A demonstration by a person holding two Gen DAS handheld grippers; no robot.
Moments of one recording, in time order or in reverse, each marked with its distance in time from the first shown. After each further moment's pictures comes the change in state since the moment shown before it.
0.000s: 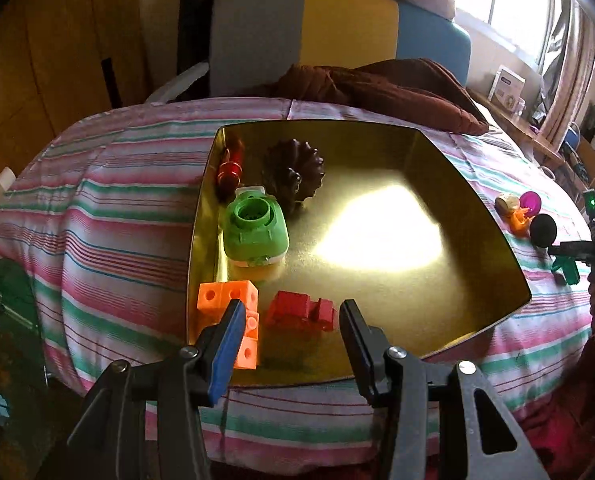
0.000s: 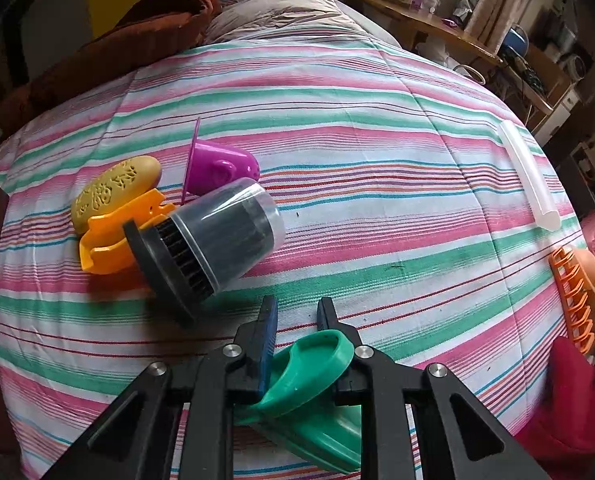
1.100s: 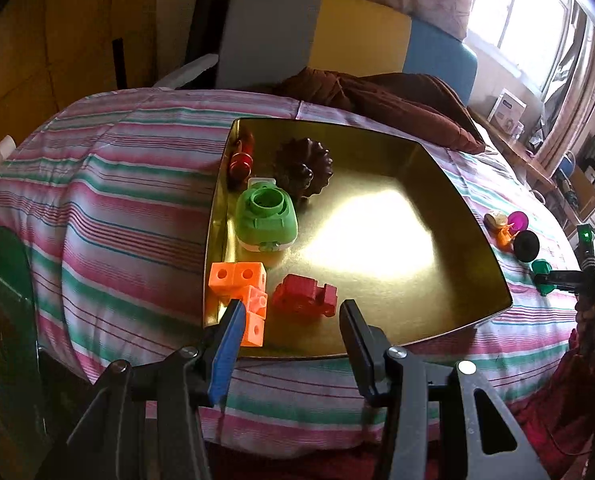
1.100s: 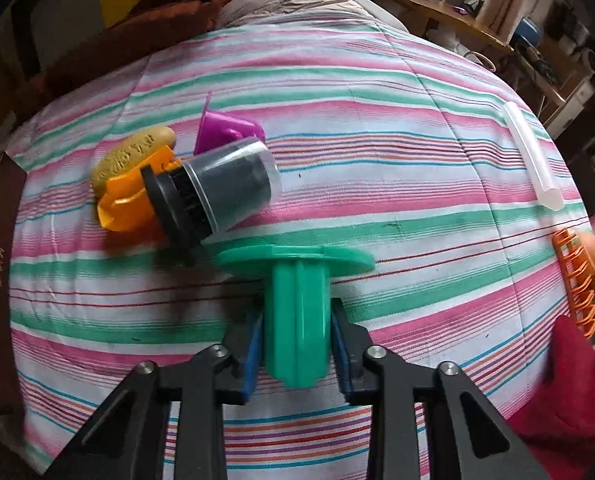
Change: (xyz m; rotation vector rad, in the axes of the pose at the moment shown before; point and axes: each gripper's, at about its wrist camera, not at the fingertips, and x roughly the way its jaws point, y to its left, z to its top) left arm -0.013 0.019 -0.008 -0.092 0.001 -0.065; right arm -0.009 -0.005 -0.016 -0.023 0.051 0.054
